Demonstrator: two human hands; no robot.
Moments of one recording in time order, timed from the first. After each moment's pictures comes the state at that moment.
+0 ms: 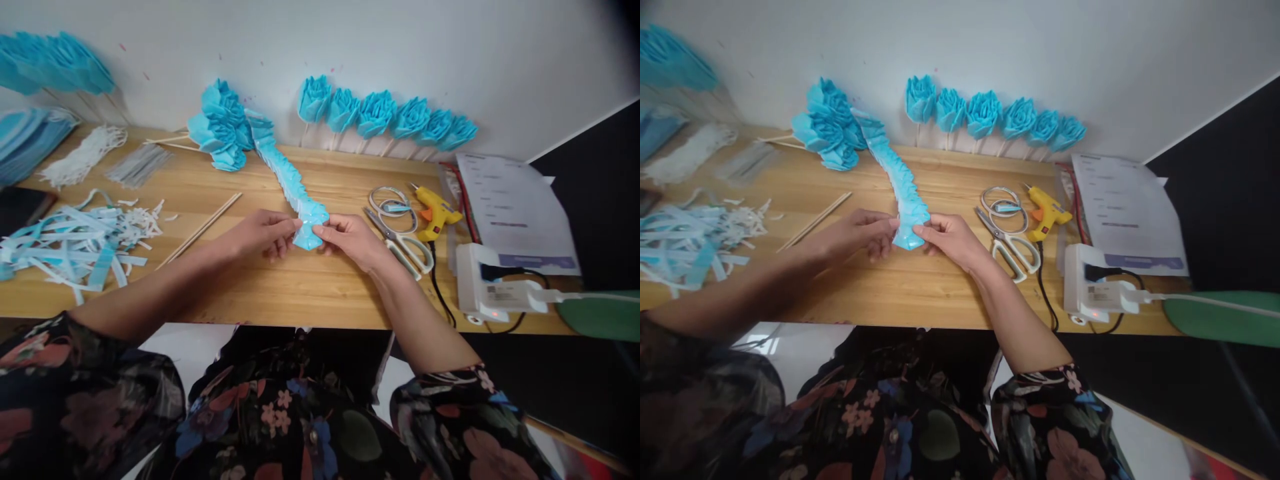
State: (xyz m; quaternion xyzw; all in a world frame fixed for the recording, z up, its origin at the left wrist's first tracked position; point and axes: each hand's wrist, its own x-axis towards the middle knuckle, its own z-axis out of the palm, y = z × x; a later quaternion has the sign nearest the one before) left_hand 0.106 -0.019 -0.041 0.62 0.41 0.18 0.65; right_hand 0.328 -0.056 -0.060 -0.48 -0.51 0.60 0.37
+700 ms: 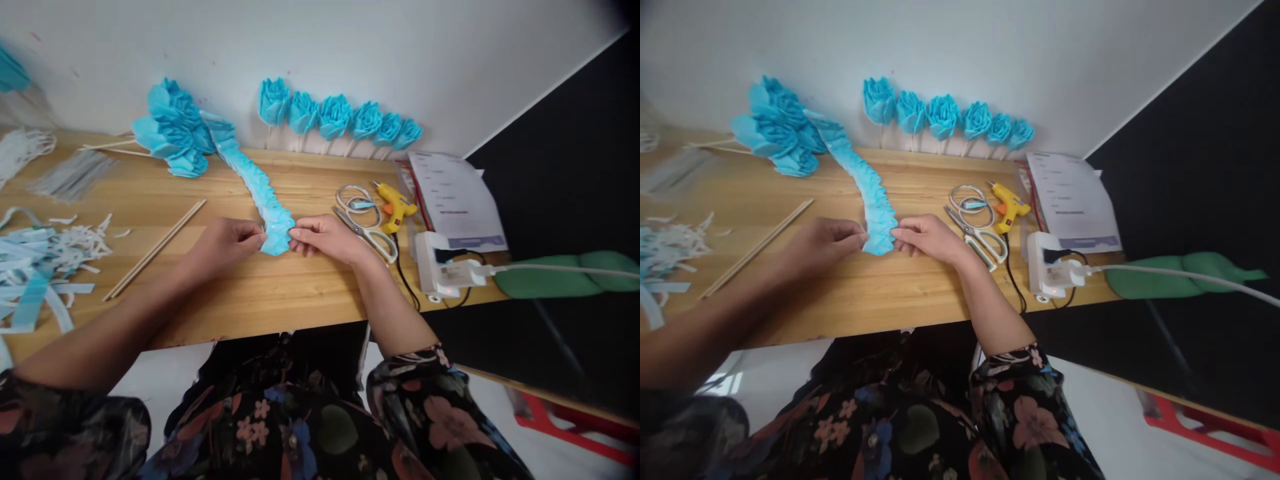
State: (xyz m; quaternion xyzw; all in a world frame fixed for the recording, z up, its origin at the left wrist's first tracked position) left_hand 0.102 -0.024 -0.042 0.76 0.43 0.19 0.46; right_hand 0.344 -0.055 -0.055 -0.51 -0.61 0.53 0.30
